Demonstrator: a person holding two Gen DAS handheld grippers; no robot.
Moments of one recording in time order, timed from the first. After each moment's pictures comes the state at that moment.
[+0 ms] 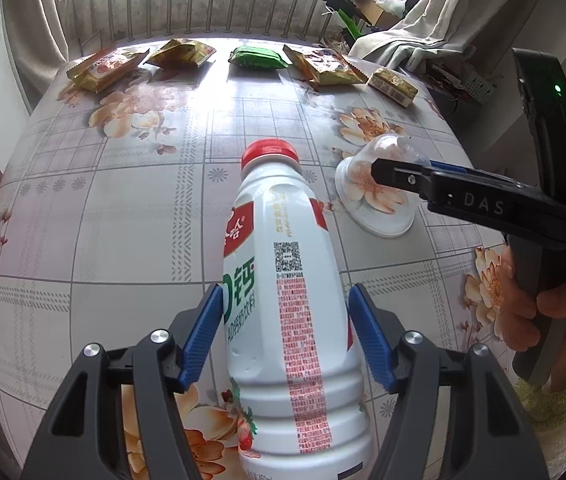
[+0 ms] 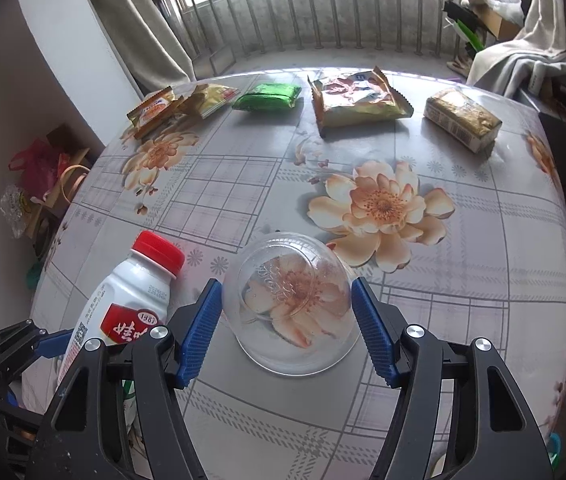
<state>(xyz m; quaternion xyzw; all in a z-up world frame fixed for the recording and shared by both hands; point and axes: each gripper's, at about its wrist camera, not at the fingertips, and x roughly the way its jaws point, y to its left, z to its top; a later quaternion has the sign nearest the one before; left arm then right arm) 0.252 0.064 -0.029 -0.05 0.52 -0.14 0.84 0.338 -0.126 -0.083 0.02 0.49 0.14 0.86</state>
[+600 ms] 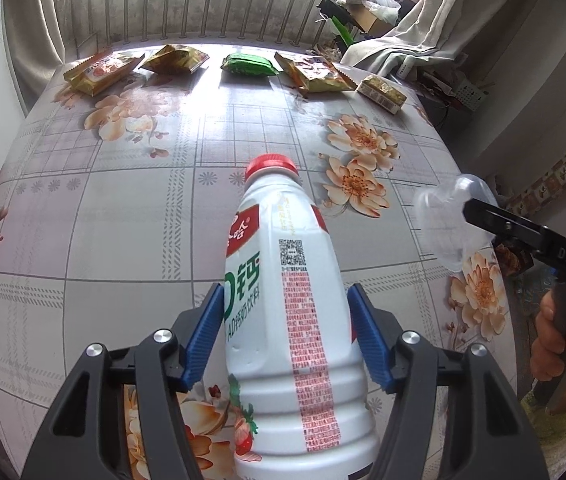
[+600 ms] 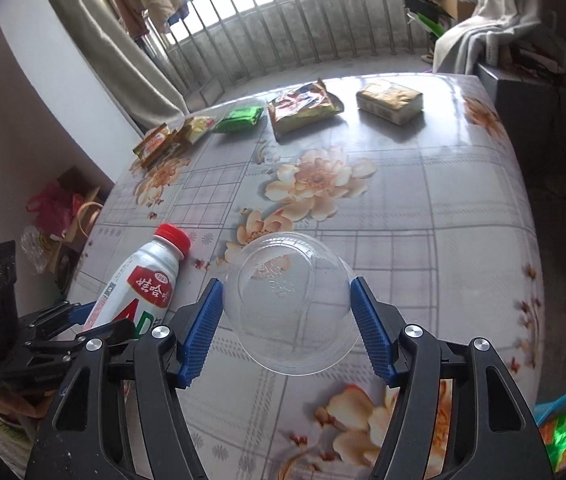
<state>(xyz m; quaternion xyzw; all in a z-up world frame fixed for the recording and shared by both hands) 0.243 0.063 -0.021 -0.06 0.51 -0.16 0.84 0.272 -0.202 -0.058 0.11 0.46 0.13 0.87</state>
